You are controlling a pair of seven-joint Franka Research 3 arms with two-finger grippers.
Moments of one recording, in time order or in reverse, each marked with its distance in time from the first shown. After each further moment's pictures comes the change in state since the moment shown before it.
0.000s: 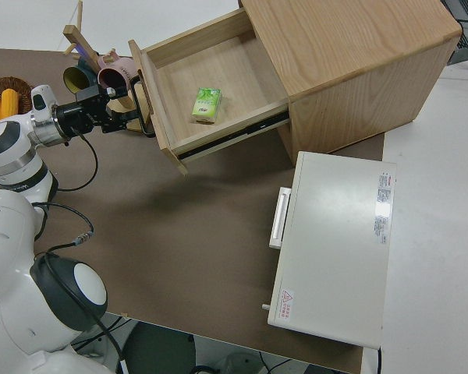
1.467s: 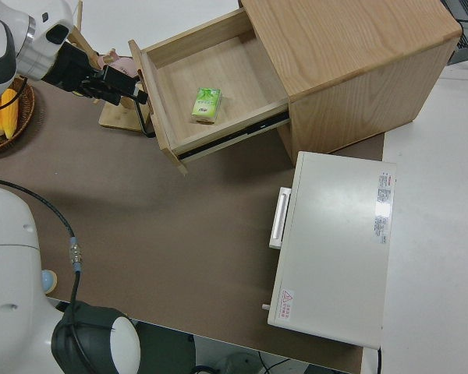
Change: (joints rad) left arm 0.000 0.000 0.000 0.000 0.000 0.000 0.000; right arm -0.295 -0.346 -0.014 0.187 0.924 0.057 0.008
